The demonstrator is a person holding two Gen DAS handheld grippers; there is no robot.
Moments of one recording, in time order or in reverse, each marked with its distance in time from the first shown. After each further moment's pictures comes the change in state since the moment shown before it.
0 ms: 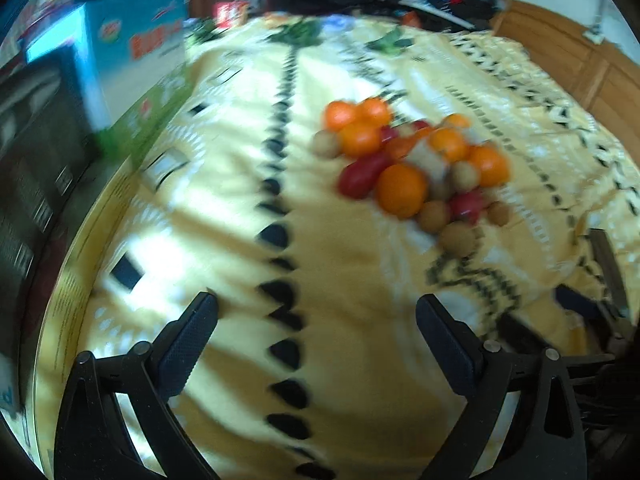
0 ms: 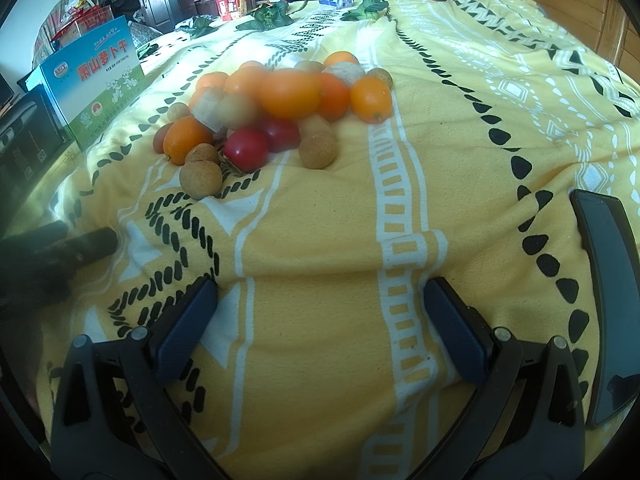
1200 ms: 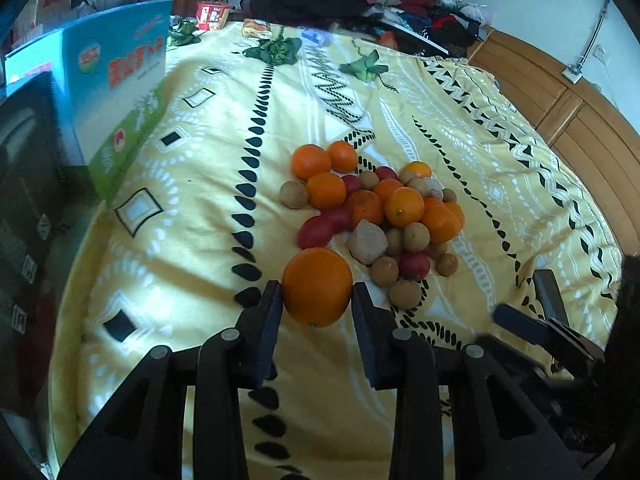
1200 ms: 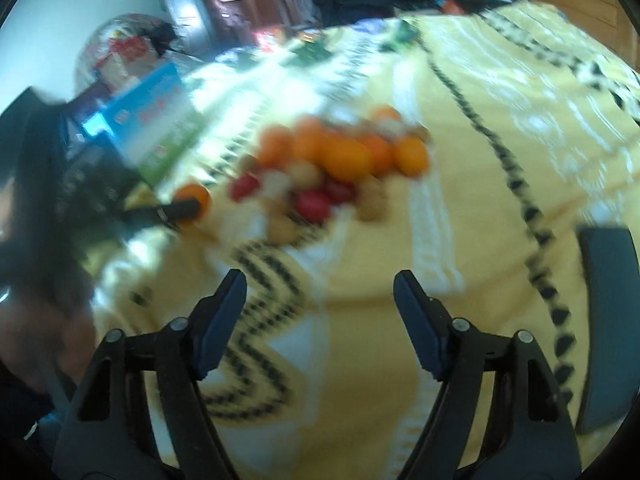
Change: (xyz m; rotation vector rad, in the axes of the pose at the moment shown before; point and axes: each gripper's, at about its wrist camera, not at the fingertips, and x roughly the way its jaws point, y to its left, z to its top) left arm -0.015 0.013 0.038 -0.082 -0.003 -0.146; right arm -0.042 0.021 0.037 -0.005 -0.059 0.245
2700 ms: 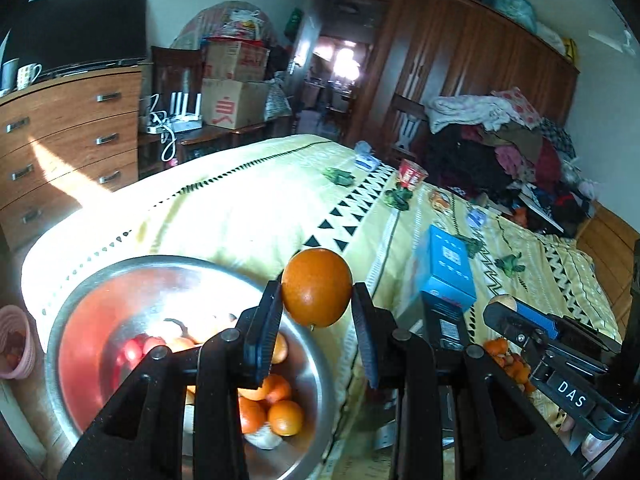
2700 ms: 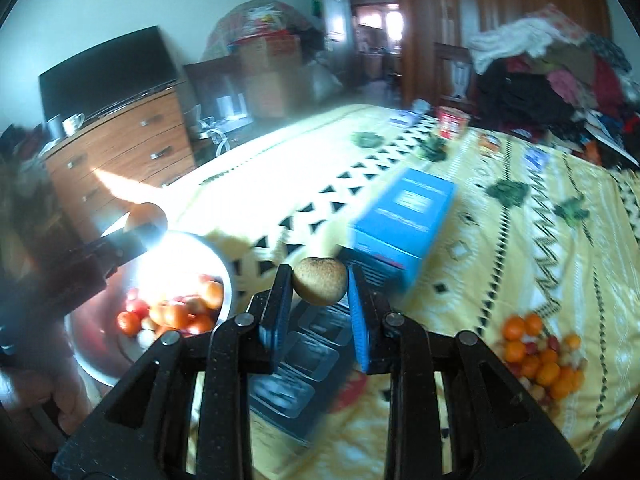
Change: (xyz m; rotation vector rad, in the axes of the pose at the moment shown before) left arm -0.300 0.231 0.001 -0.352 -0.471 0.407; right arm -0.005 0.335 0.099 -0.425 -0.122 0.187
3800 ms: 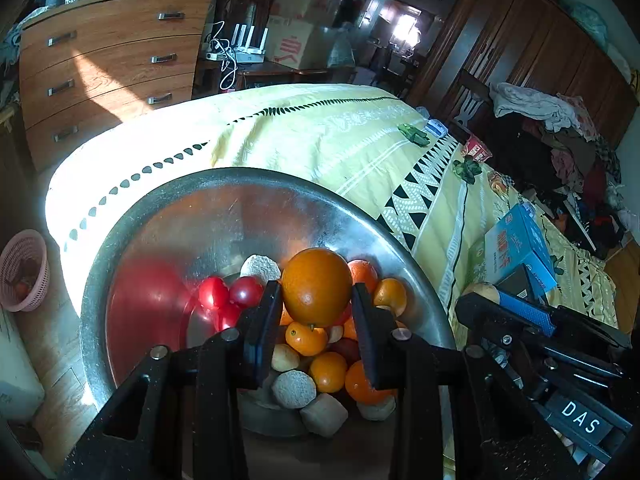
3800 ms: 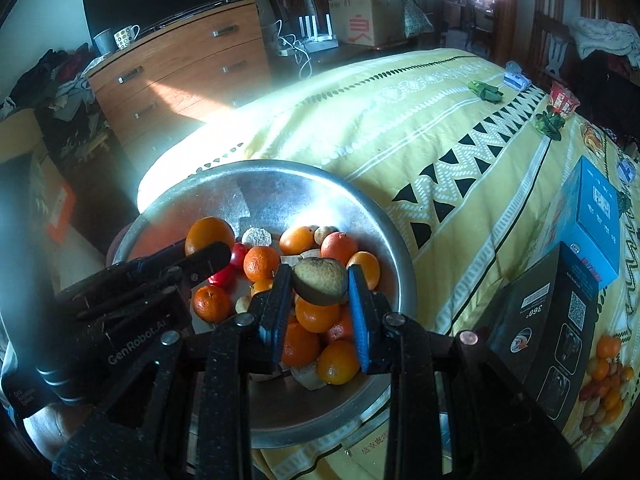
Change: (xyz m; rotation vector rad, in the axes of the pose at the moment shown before) left arm 0.025 0.108 -0.041 -0.167 0.175 0.094; right arm 0.084 0.120 -0.006 -0.122 0.257 0.165
